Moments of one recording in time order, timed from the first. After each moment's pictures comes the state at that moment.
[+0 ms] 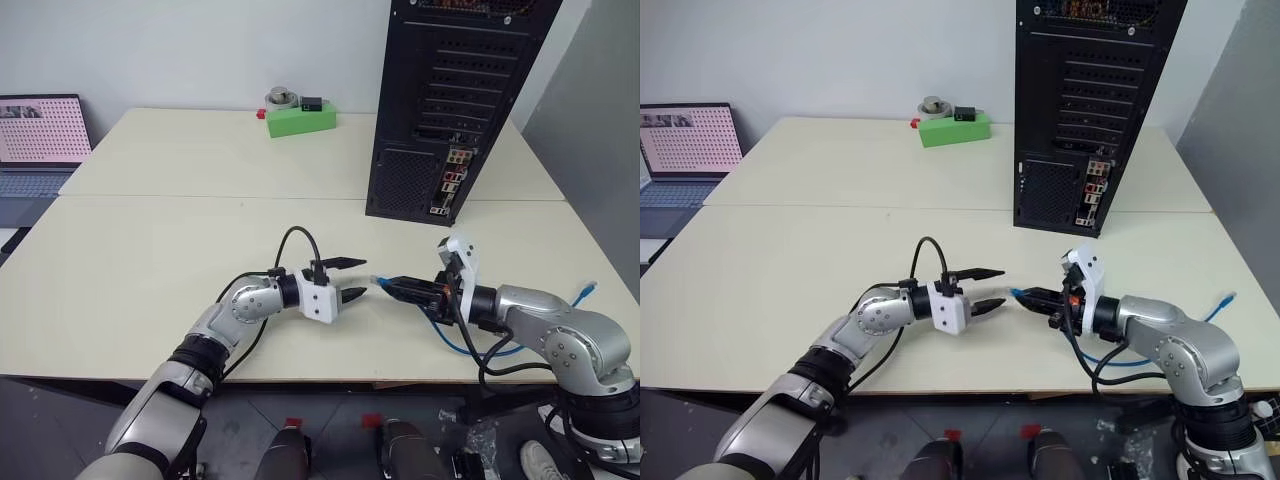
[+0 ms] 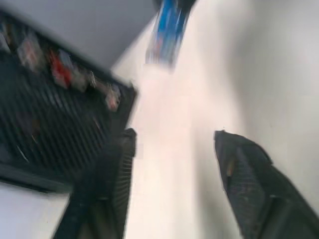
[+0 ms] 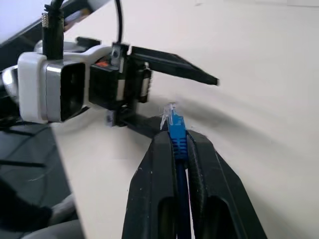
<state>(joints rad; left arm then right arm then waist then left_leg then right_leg) -0.60 0.42 -0.36 0.58 0.15 -0.67 -0.67 -0.34 -0.53 -0.02 -0.41 0.66 0.94 0.56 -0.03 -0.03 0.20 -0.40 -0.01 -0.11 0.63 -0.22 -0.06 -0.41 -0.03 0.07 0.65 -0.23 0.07</state>
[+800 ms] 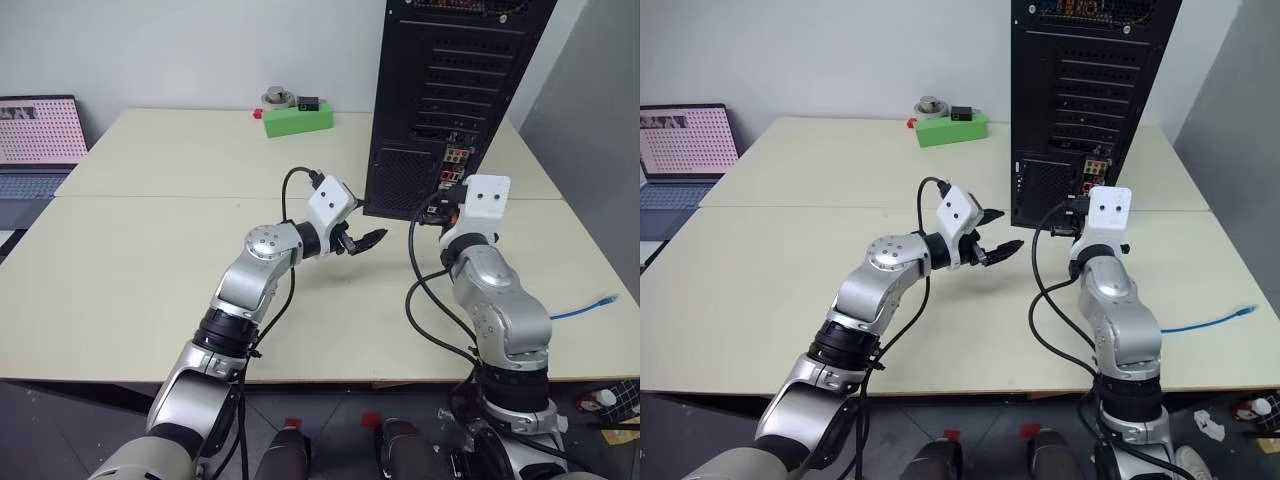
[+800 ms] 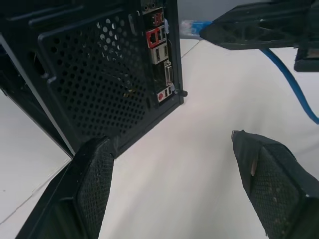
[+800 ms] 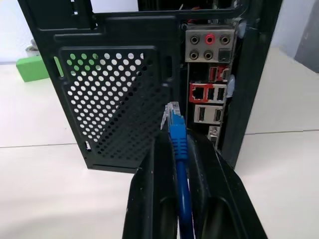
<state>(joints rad) -0.75 0.28 -0.21 0.16 -0.15 0.36 -0.70 -0.53 -0.05 -0.06 -0.29 0.14 0.73 -0.20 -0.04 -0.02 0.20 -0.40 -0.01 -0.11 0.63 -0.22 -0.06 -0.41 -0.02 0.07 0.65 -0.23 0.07</state>
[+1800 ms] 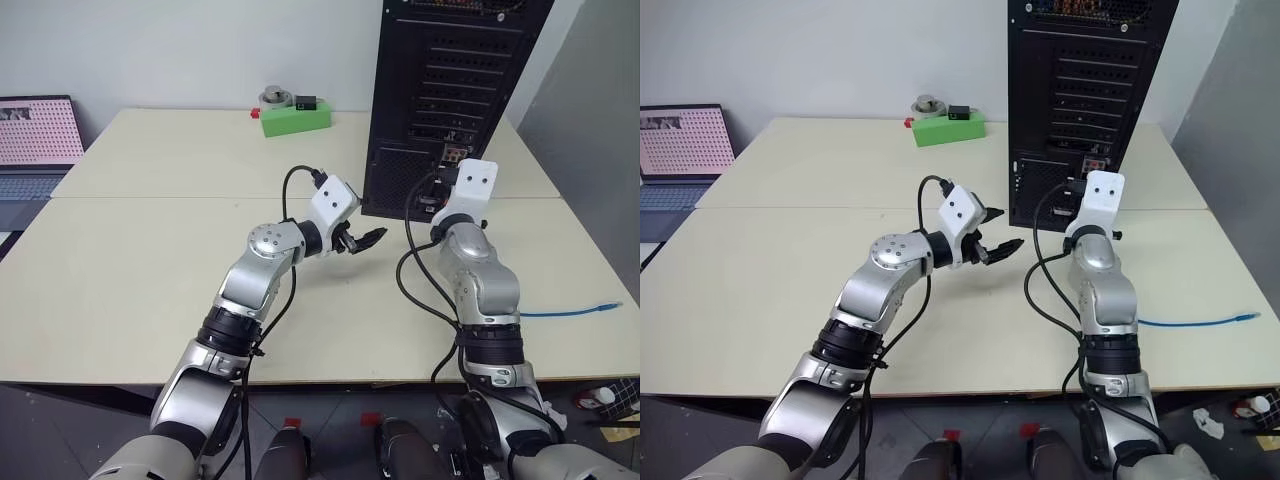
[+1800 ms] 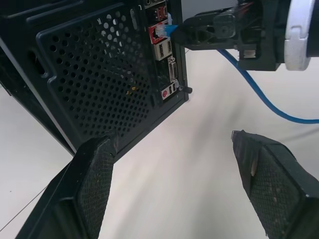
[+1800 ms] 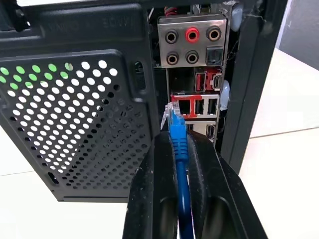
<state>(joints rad) -0.75 0.26 -0.21 0.17 -0.11 0.36 -0.69 -0.70 -0.04 -0.14 0.06 0.10 0.55 -0.22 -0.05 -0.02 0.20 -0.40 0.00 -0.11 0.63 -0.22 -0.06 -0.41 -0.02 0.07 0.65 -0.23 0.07</state>
